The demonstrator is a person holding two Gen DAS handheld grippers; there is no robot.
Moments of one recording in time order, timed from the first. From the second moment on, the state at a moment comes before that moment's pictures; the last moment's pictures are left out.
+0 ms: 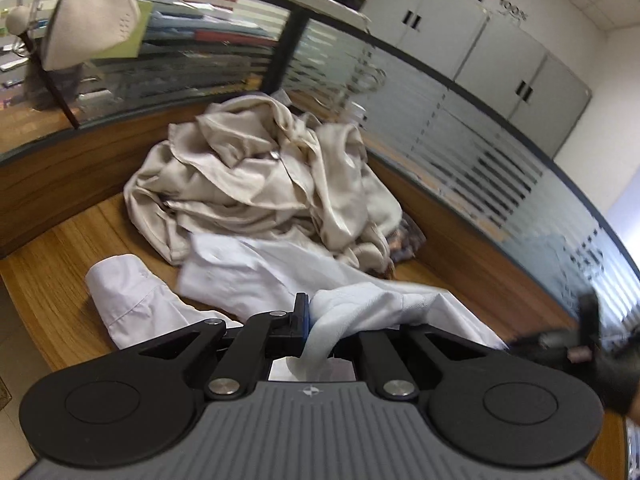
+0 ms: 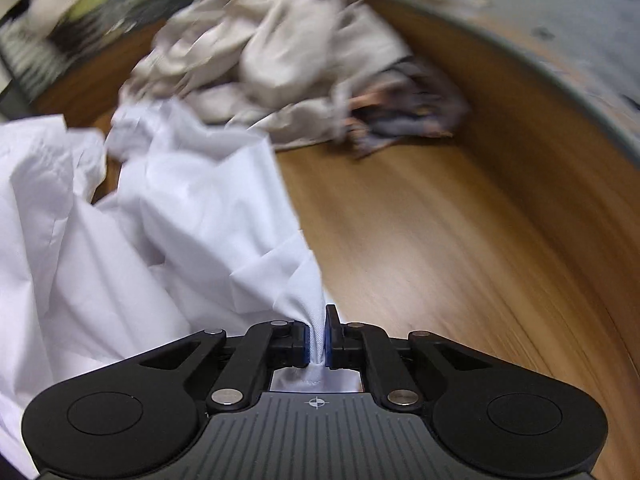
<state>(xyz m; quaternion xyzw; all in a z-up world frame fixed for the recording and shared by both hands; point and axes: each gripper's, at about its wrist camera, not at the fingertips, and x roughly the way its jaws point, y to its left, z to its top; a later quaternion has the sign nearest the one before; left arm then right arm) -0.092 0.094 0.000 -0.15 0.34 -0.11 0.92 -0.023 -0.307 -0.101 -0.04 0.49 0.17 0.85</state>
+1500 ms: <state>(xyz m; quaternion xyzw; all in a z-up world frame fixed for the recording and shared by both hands) 0.041 -0.058 0.145 -0.08 0.40 -0.39 0.83 -0.403 -0.494 0.126 0.51 0.04 -0.21 0.83</state>
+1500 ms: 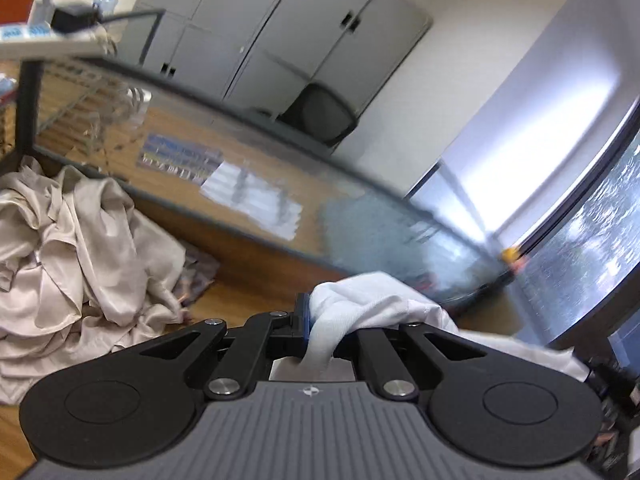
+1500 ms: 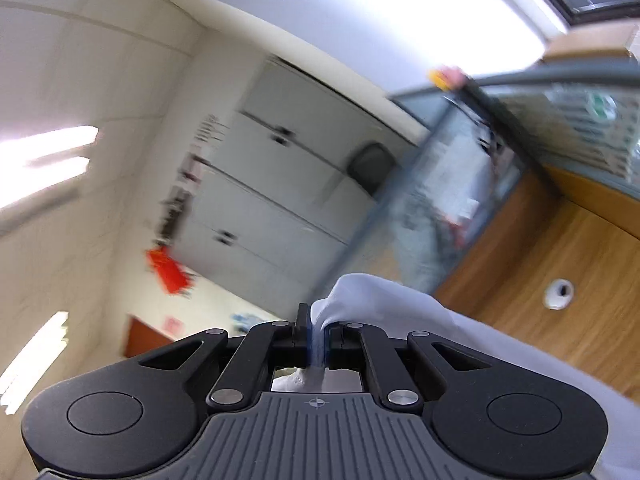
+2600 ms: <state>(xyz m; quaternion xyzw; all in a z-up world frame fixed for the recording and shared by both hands) 0.210 -0.245 -0.071 0.03 0.42 -0.34 0.84 -0.207 -0.637 -0.106 0.36 0.31 -0.36 0.80</state>
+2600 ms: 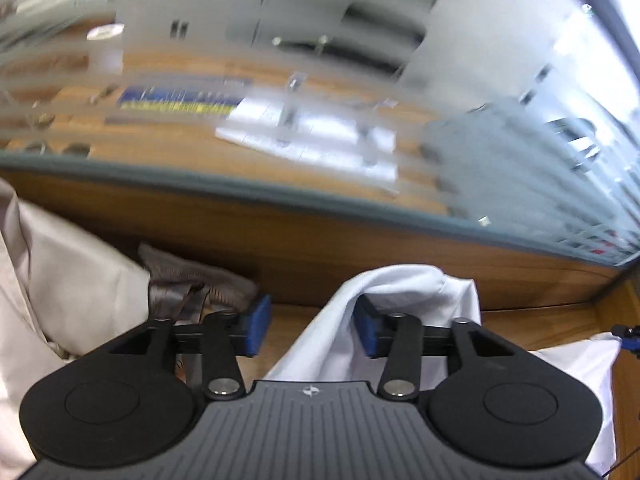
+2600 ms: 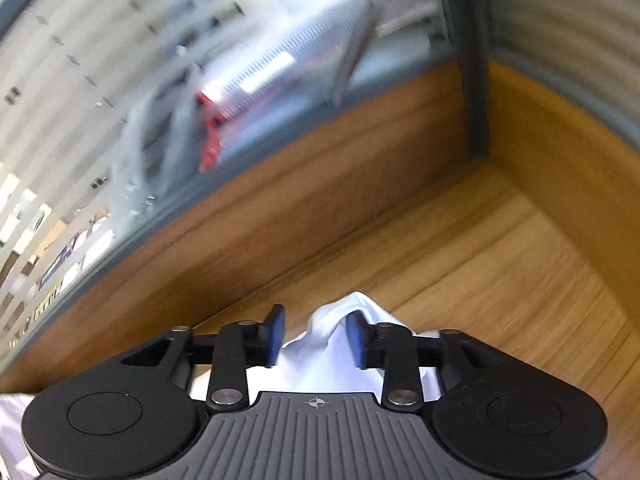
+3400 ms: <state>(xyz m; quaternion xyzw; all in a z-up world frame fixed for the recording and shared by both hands) 0.046 -0.120 -0.025 0.05 0.39 -0.43 0.81 -0.322 -0.483 -0.026 0.28 0.34 -0.31 0.85</state>
